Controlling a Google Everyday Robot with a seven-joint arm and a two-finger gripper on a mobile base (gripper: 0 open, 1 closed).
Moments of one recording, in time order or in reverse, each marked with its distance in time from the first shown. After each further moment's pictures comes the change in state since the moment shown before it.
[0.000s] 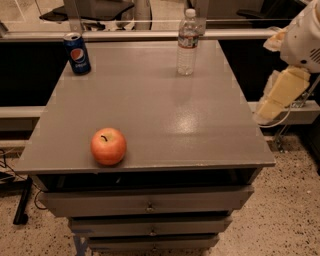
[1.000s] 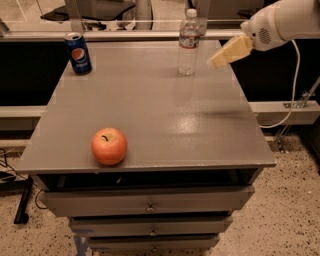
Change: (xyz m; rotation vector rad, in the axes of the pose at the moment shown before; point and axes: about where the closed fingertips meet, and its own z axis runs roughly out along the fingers) arm -0.060 -0.154 0.090 0.092 -0.460 0.333
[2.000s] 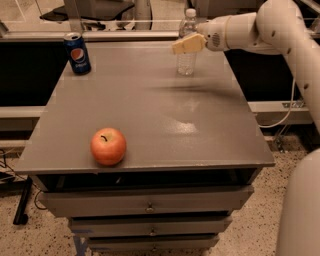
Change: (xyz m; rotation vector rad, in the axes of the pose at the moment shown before) arm -0.067 -0.018 0.128 -0.124 -0.354 0.105
